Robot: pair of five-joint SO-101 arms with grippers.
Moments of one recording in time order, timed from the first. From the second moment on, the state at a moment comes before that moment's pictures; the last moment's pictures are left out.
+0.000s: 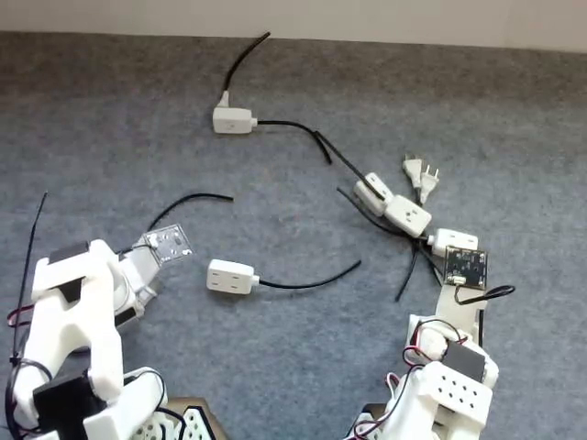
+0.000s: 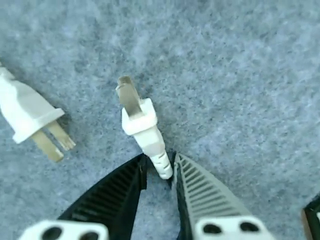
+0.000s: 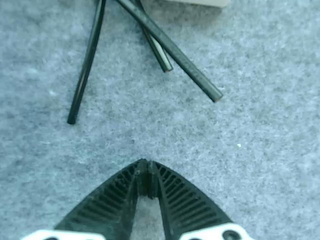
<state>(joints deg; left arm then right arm) -26.4 -14.7 57.5 57.5 -78.3 22.2 -73.3 92.8 53.1 16.7</state>
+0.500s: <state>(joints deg) -25.4 -14.6 54.1 56.3 -70.0 22.2 -73.3 92.8 53.1 16.7</state>
